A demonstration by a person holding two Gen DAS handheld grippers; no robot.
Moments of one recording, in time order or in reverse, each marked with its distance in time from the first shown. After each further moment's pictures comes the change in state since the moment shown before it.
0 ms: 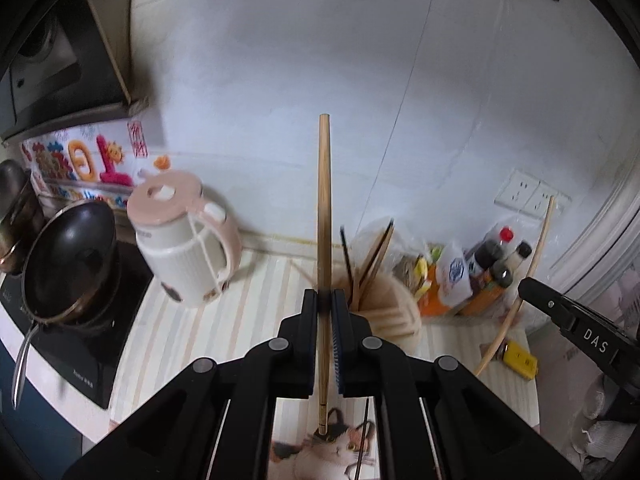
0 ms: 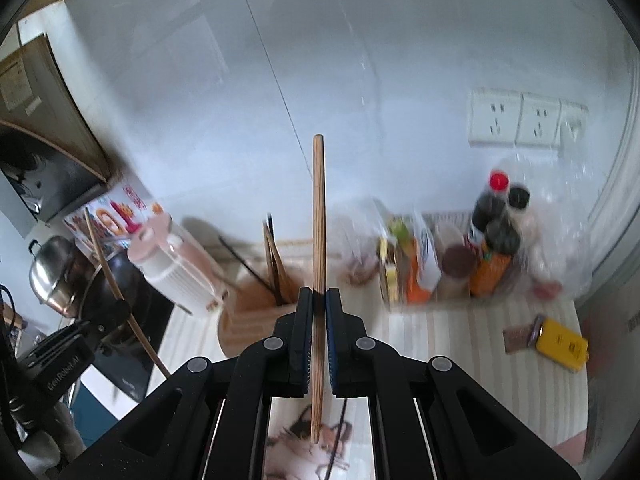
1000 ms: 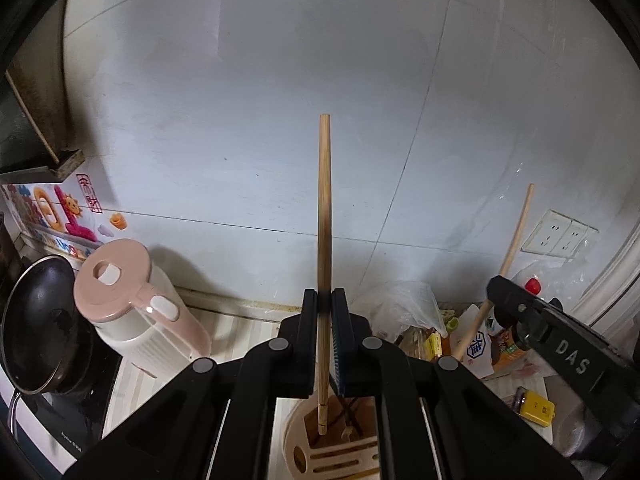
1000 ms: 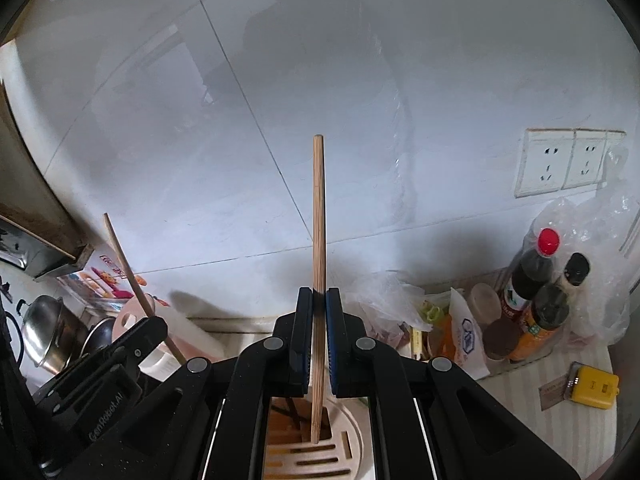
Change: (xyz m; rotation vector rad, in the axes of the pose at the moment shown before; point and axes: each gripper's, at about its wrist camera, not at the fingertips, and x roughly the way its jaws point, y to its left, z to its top) left arm 0.098 -0.015 0.072 0.040 -0.062 0.003; right arm 0.103 0.014 0.083 0.085 -0.087 -0.008
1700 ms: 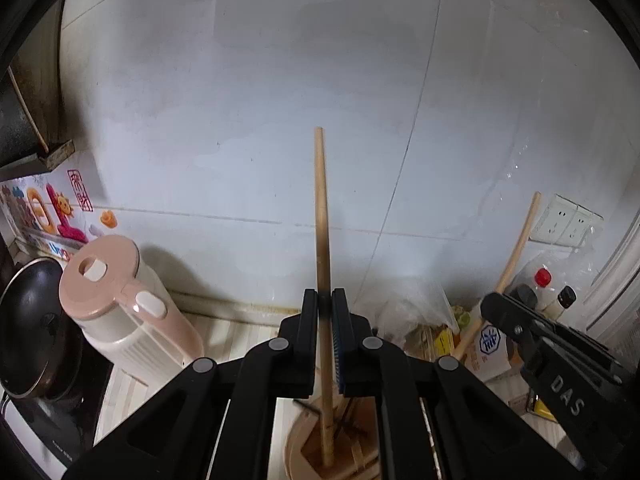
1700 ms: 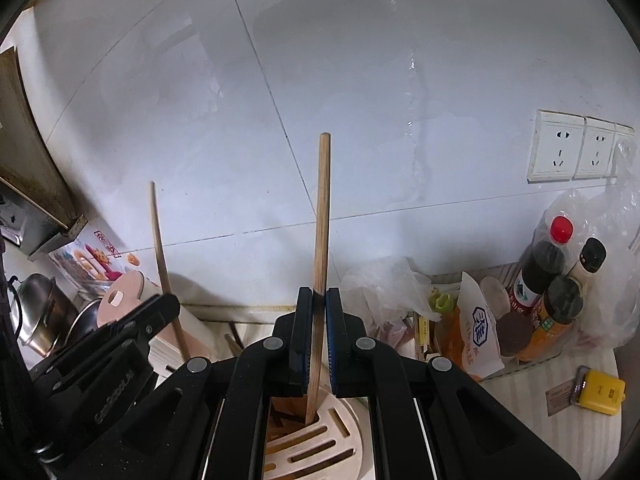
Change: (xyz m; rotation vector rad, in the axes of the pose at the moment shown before) left arm 0.017 -0.001 -0.020 0.025 -0.044 -0.015; right arm 0.020 -0.002 -0.038 -0.055 -0.026 0.004
